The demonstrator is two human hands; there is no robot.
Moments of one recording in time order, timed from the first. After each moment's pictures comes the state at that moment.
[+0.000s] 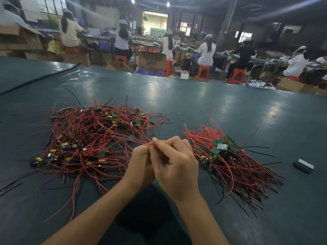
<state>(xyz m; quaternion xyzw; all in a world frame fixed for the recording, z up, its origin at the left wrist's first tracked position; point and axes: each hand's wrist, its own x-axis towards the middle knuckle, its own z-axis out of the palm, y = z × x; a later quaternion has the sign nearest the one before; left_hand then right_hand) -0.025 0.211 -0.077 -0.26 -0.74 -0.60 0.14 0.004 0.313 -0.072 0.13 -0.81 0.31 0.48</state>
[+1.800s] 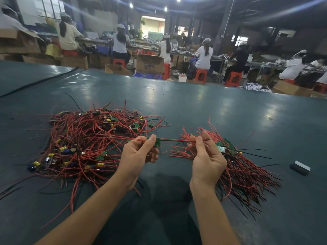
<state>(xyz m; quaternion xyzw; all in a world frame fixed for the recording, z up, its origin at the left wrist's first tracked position) -0.038 0.207 -0.066 -0.09 -0.58 -0.81 0.00 -0.019 0.351 -0.067 -0.17 -0.49 0.76 0.39</state>
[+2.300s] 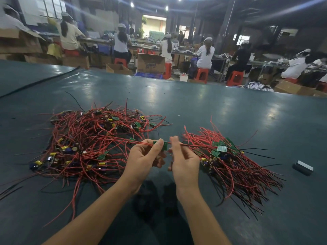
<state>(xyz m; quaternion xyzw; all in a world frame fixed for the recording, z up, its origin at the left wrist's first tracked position) -0.033 0.216 -0.074 -0.12 -0.59 -0.80 0.00 -0.010 0.314 -0.070 -0.12 -0.60 0.76 0.22</state>
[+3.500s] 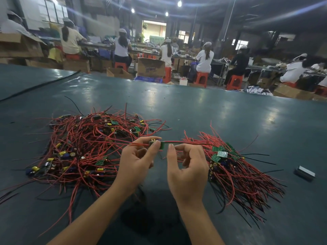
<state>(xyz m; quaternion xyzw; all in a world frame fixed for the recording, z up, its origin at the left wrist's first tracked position) -0.039 0.205 -0.069 -0.20 -0.65 -0.72 0.14 -0.005 0.319 -0.075 -0.02 -0.75 0.43 0.50</state>
